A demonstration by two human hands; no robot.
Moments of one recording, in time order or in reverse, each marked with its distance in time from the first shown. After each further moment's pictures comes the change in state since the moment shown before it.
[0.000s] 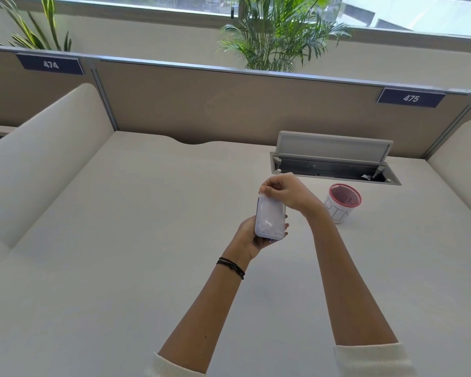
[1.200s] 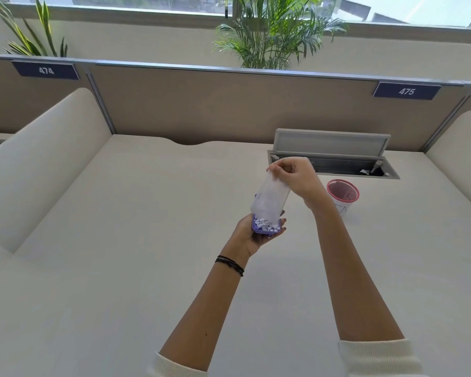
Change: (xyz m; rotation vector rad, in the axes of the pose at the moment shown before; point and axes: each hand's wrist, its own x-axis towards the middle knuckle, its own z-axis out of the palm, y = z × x) left_hand 0.003 -0.004 -0.001 -0.041 -0.048 -0.006; right_hand -0.005 -0.011 -0.021 0.224 0.256 -0.009
